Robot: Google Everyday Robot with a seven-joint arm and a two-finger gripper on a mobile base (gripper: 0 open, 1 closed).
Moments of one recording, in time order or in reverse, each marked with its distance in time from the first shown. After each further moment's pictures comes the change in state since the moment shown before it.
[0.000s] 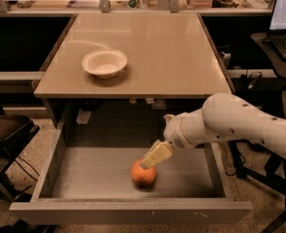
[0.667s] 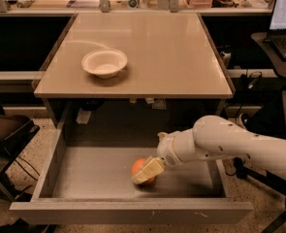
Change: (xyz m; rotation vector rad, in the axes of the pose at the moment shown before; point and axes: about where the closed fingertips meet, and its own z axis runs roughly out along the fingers) arm 0.031 0.029 0.051 -0.059 -0.018 0.087
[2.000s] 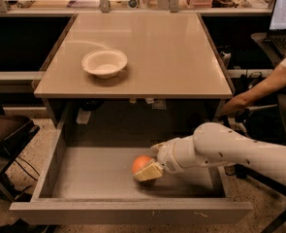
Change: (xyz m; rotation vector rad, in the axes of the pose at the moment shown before) arm 0.018 0.007 0.010 -0.018 -0.001 0.038
